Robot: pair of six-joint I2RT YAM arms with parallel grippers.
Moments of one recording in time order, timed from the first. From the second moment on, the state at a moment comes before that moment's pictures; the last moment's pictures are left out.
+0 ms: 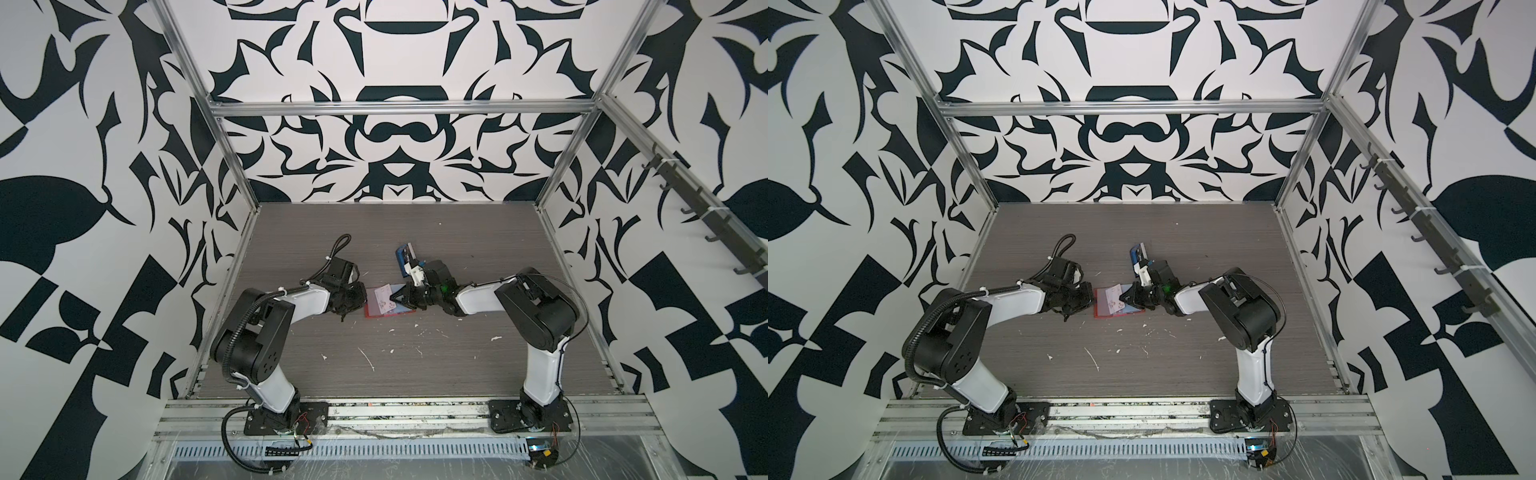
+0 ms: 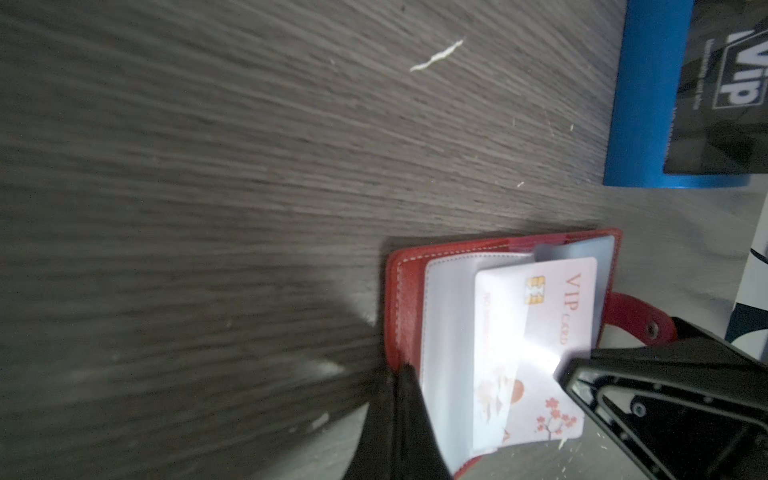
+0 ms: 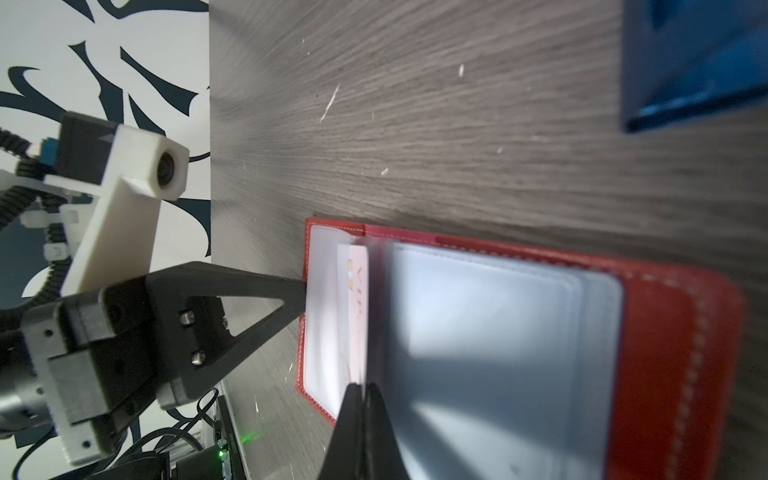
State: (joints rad) left arm -0.43 1.65 0.77 -0.15 0.28 -0.72; right arm 0.62 1.94 0.88 0.38 -0.57 0.86
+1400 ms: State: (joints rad) left arm -0.44 1.65 0.77 -0.15 0.31 -0.68; right arm 0.79 2.00 1.36 -0.54 0.08 0.46
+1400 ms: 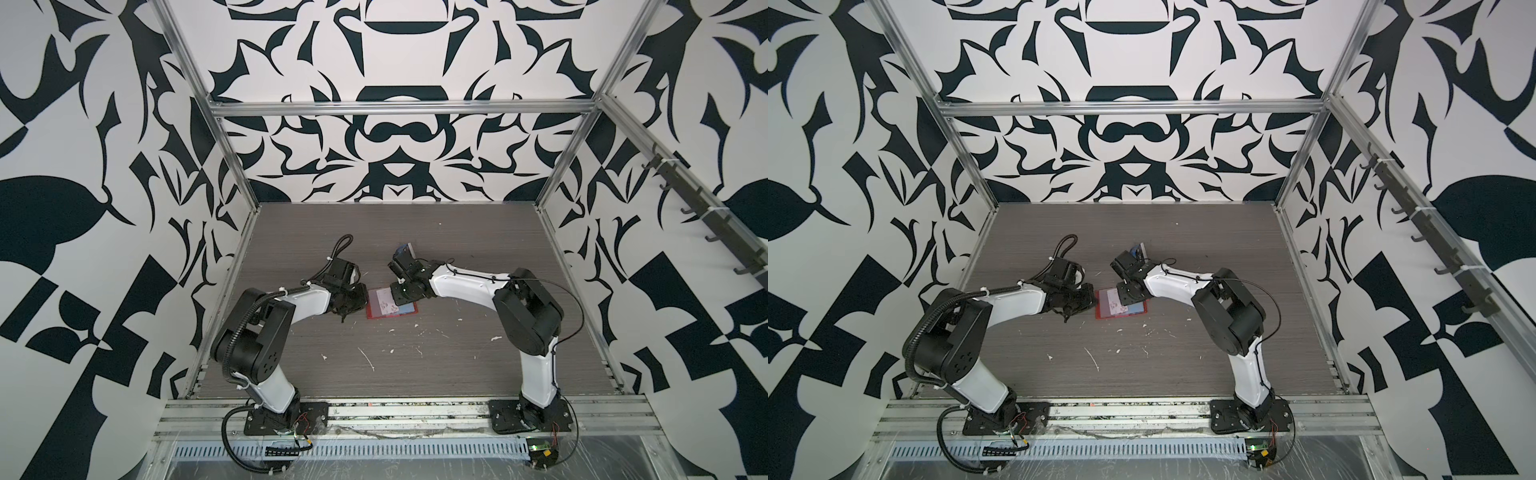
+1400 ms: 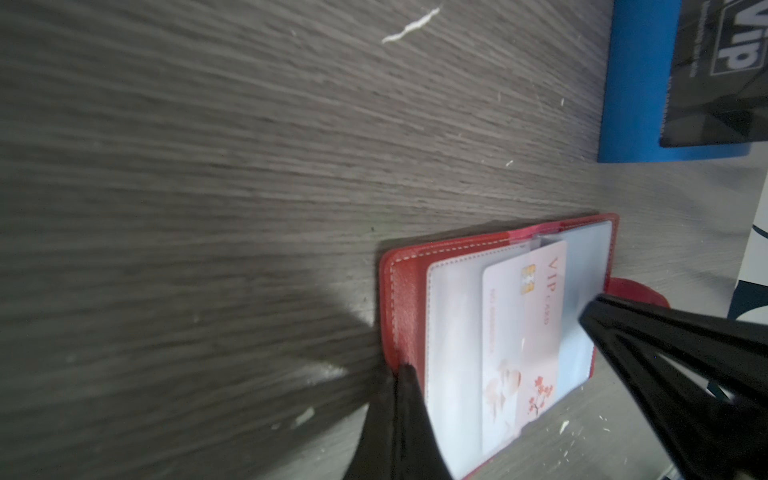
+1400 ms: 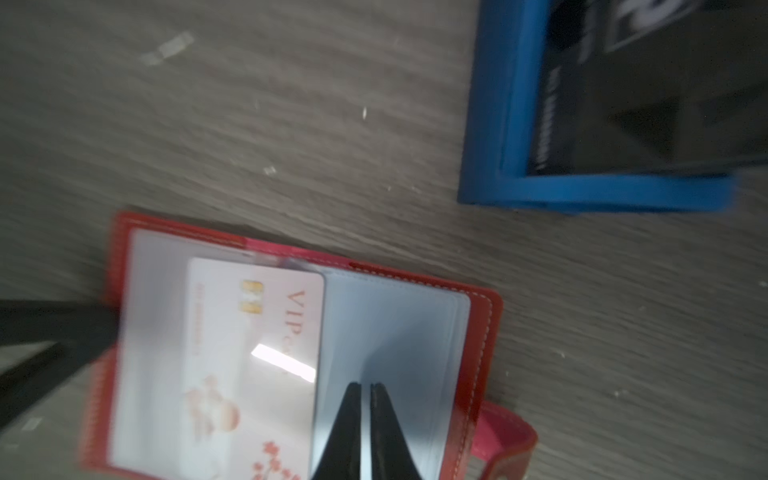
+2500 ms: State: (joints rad) left arm -0.44 1.65 0.78 -0.16 0.31 -0.67; right arm 0.80 2.04 1.38 -0.48 -0.15 0.45
